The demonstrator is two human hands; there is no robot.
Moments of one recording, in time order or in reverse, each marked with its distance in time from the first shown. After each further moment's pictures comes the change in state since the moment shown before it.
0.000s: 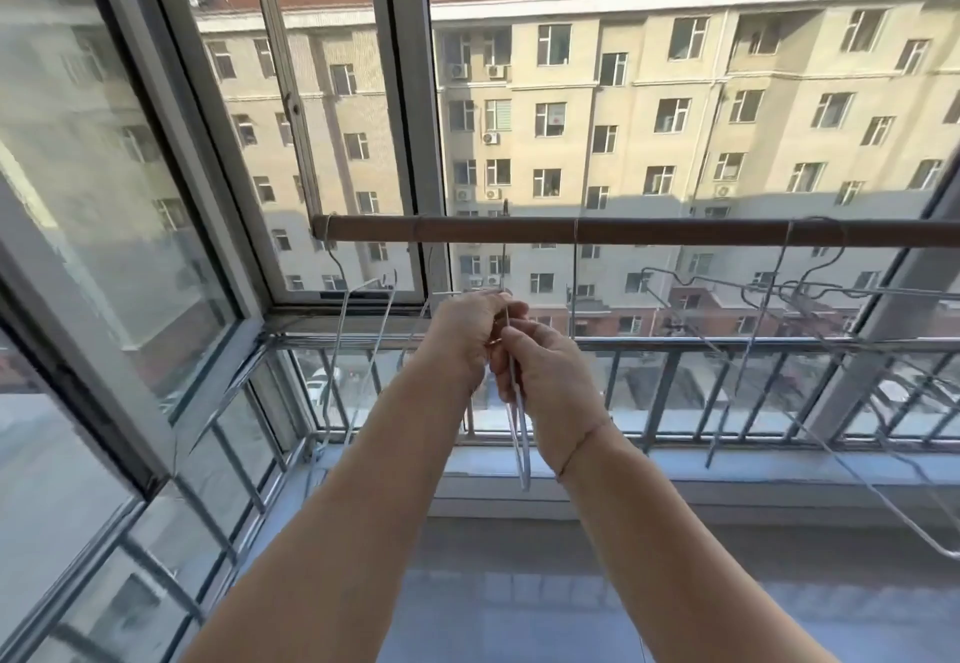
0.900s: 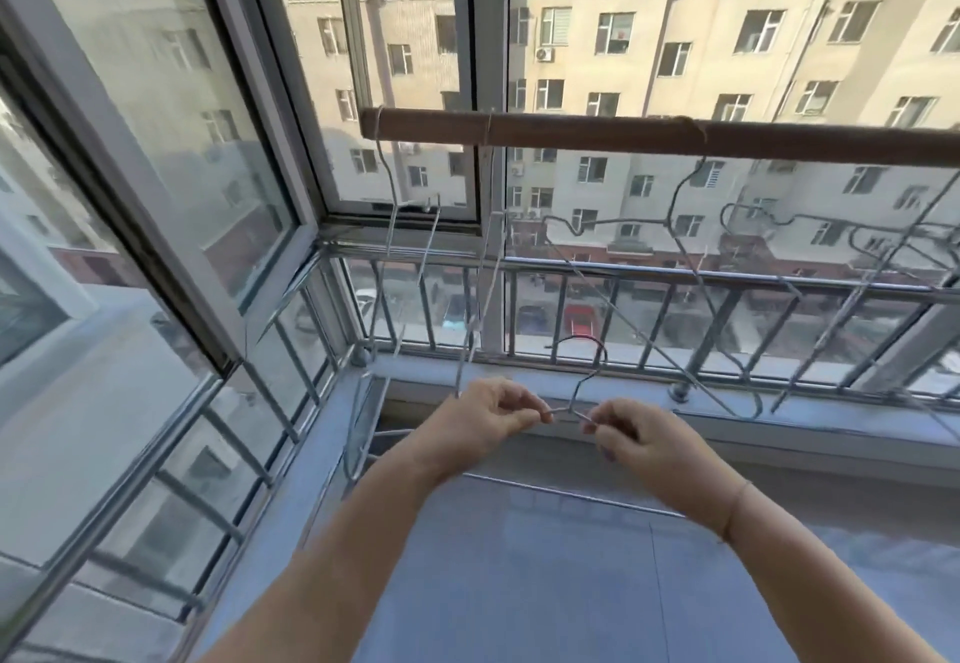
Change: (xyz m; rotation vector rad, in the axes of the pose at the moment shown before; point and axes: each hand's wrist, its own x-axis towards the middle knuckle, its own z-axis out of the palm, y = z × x) left_hand -0.067 -0.121 -0.111 0.748 -0.314 0.108; right_hand -0.059 0.088 -0.091 -1.046 -0.329 0.016
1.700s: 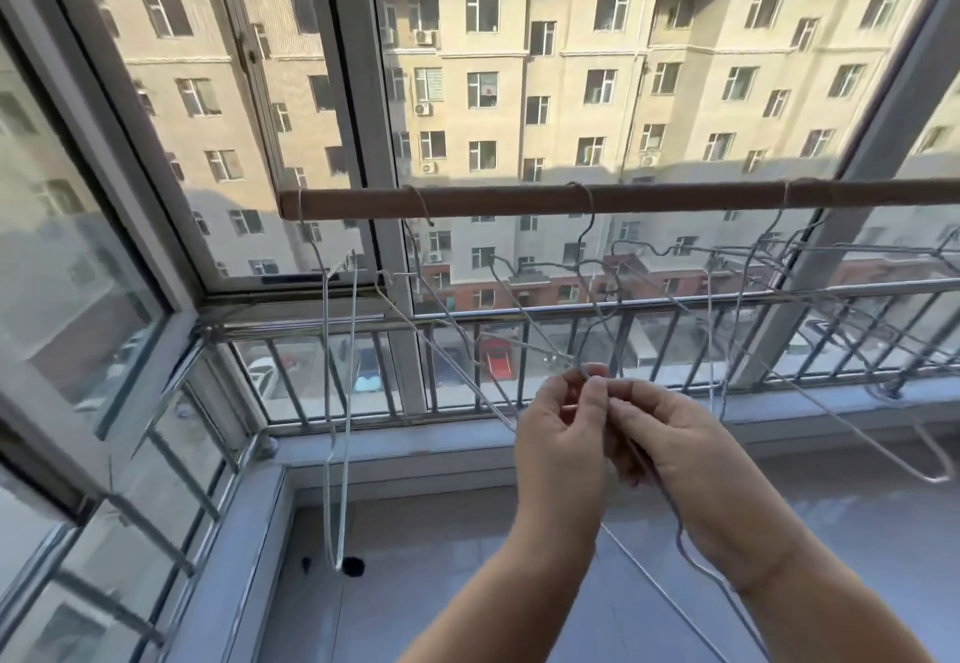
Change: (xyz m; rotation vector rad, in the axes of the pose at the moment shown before) left_hand 0.012 0.111 0.084 -0.825 0.206 0.132; right_hand -0.031 -0.061 -0.053 0.807 0.388 0.076
